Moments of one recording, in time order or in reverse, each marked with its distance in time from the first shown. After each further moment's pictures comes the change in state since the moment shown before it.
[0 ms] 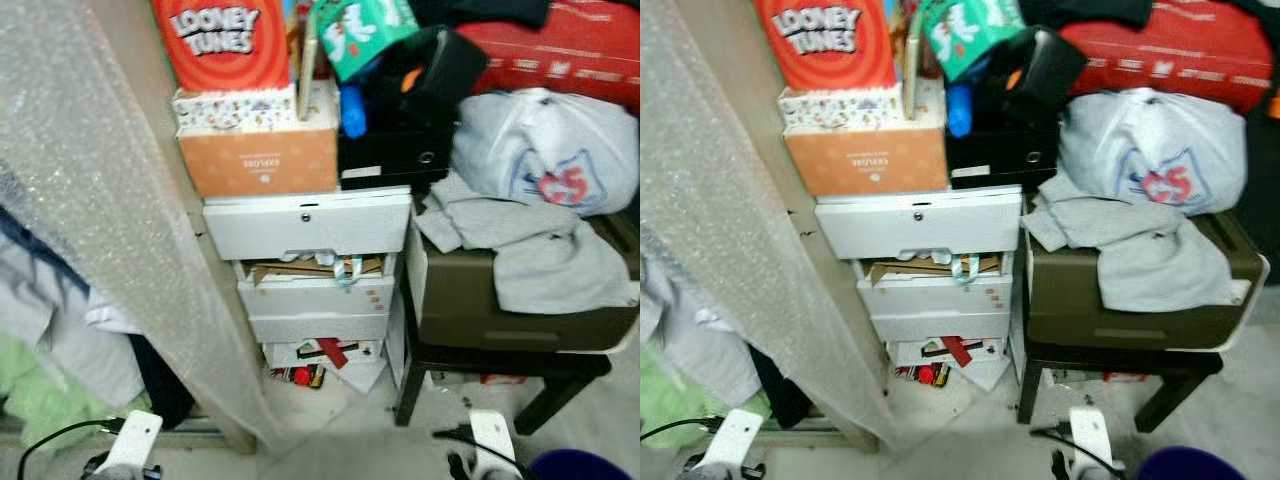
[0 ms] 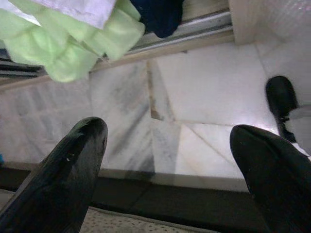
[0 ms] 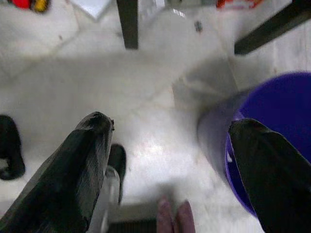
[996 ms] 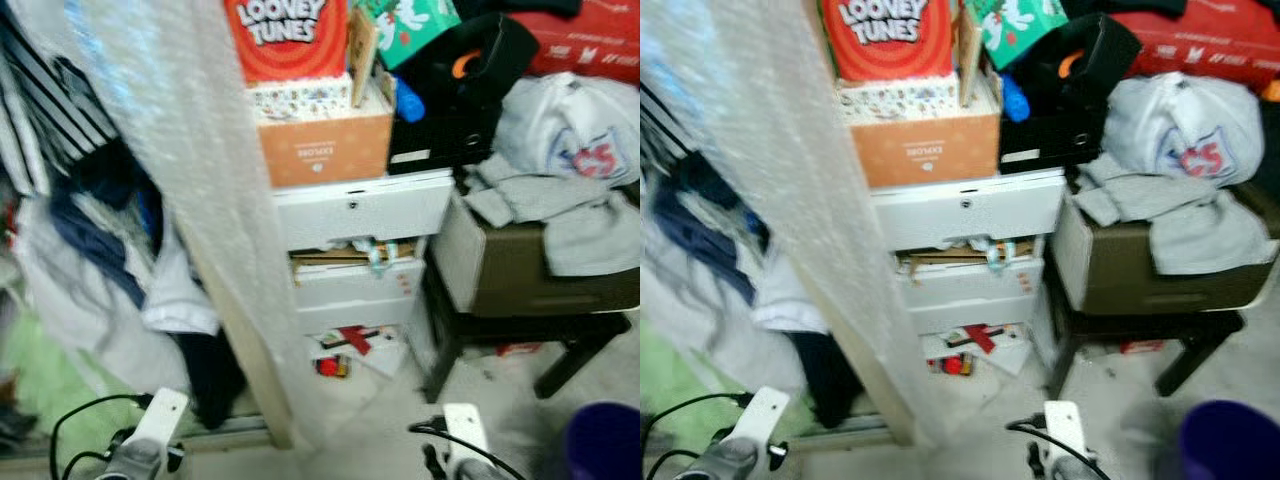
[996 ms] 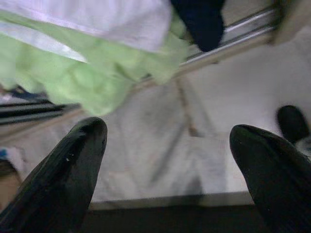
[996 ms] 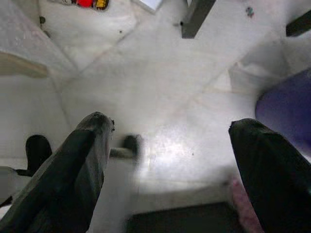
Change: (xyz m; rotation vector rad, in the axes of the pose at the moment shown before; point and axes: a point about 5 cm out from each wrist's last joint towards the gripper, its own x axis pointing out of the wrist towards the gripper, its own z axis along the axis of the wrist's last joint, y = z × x) left arm 0.001 -0.021 0.041 0.073 -0.052 -0.019; right arm 0.001 0.019 0.013 -0.033 -0.033 0.031
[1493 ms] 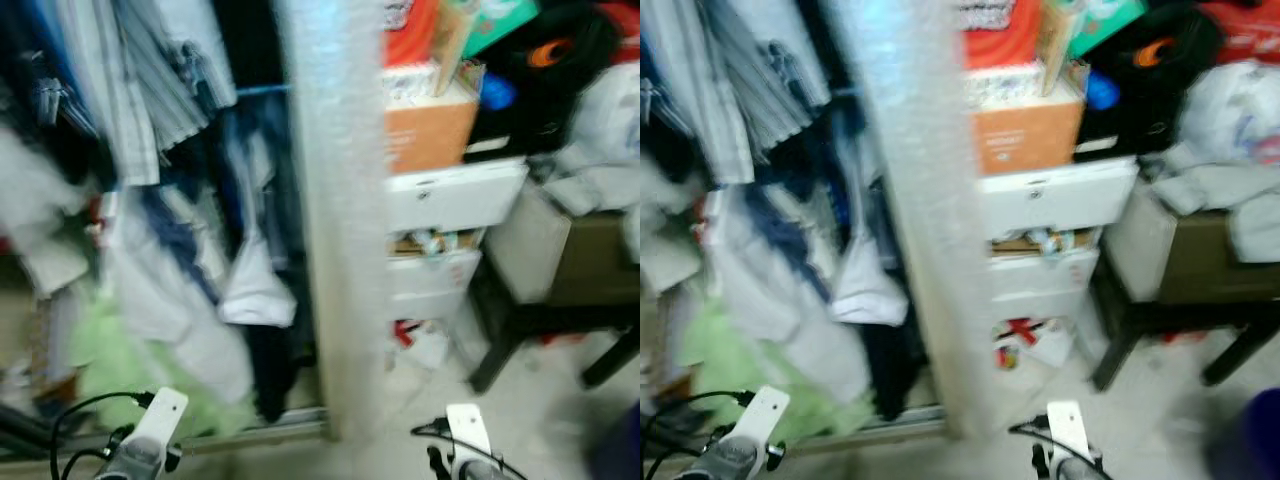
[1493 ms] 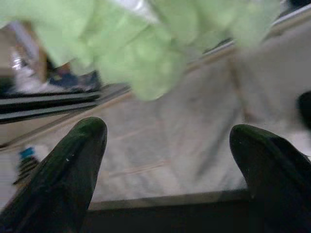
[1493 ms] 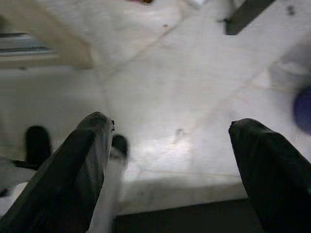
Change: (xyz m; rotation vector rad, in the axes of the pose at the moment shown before) left arm 0.000 0.001 -0.004 0.042 0.010 0.018; right arm 0.000 0.000 0.000 -0.041 -0.002 0.000
